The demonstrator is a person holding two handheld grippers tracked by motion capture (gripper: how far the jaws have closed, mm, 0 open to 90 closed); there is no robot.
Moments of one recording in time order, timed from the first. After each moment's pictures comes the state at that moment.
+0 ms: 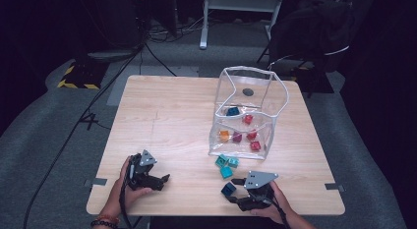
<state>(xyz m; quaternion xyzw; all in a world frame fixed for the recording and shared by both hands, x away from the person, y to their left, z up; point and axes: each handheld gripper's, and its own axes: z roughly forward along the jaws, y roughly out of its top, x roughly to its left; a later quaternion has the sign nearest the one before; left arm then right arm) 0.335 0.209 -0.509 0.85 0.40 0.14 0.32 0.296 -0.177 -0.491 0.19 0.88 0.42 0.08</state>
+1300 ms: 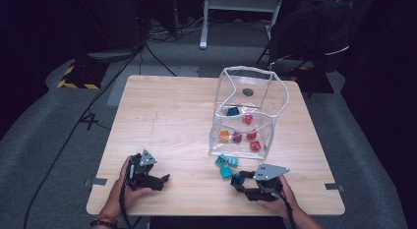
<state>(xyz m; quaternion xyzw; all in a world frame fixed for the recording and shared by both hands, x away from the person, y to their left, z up) 0.335 0.209 -0.509 0.85 0.40 0.14 0.32 0.309 -0.202 -0.475 0.23 0.86 0.43 0.11</state>
